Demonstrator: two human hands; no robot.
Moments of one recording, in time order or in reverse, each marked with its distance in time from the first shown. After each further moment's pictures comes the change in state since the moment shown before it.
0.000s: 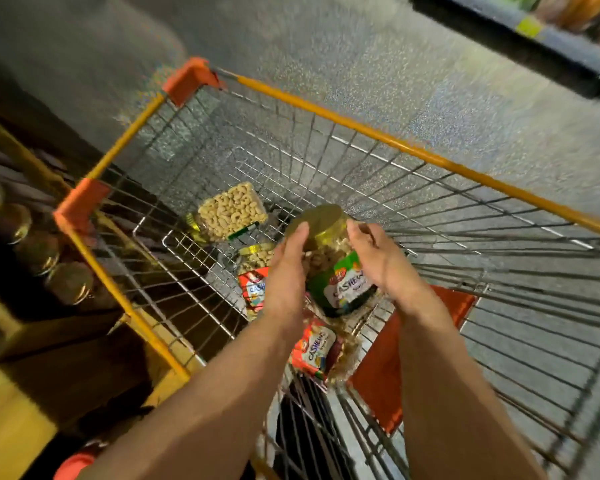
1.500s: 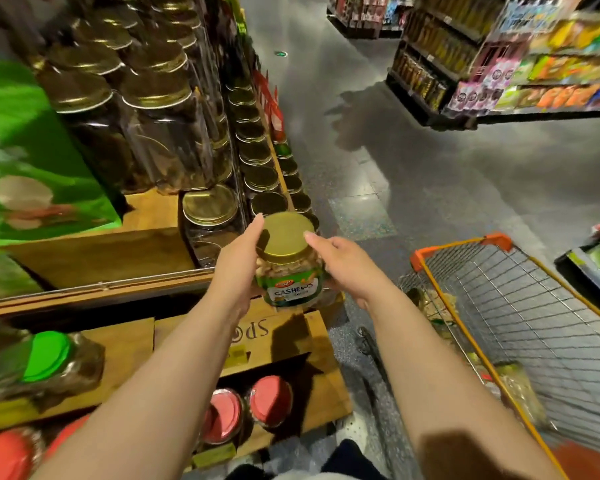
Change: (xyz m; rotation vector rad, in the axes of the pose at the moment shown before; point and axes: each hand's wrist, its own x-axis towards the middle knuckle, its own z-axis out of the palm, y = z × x) left_hand -0.329 0.009 -0.619 -0.452 0.357 0.470; right_hand -0.389 -0.285 0.499 -0.310 -0.368 -0.569
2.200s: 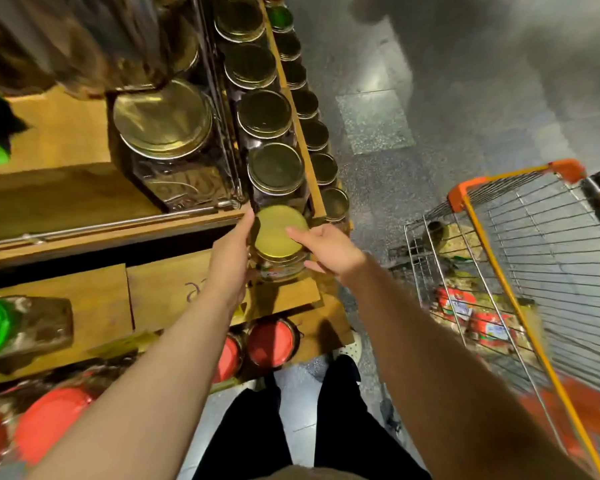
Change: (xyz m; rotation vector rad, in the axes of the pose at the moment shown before) left_hand 0.142 -0.117 -0.016 -0.037 0.116 -0.236; right_hand 0.134 0.125 0.066 0.100 -0.210 0.424
